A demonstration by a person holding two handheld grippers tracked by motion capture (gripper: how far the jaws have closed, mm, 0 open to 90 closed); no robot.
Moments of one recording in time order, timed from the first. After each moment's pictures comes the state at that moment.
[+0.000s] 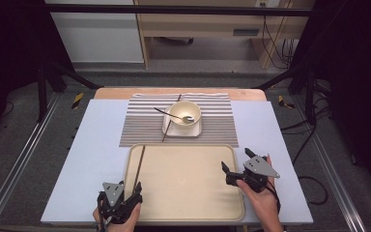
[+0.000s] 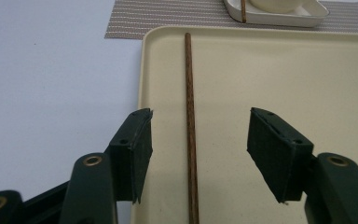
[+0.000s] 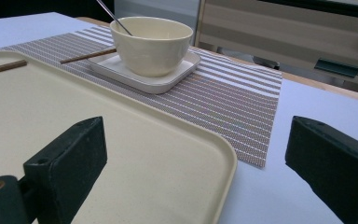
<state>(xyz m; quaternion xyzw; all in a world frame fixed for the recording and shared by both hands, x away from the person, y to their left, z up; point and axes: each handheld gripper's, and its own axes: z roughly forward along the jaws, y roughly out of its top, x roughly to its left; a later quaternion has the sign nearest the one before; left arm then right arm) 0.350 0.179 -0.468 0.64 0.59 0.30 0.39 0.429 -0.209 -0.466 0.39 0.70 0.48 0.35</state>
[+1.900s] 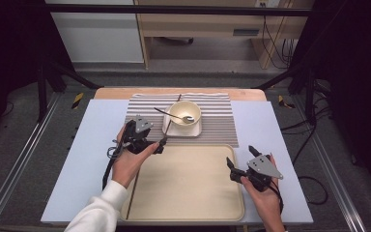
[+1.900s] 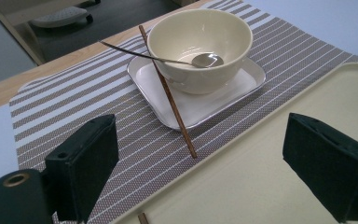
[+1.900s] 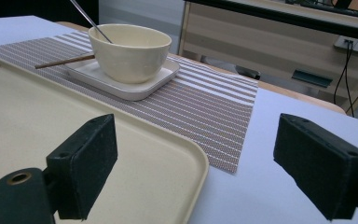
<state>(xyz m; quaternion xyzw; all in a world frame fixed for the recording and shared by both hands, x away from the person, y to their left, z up) 0.514 0.146 -0.394 0.80 0.38 0.26 0.39 0.431 -0.218 -0.464 0.39 0.68 0.48 0.39</state>
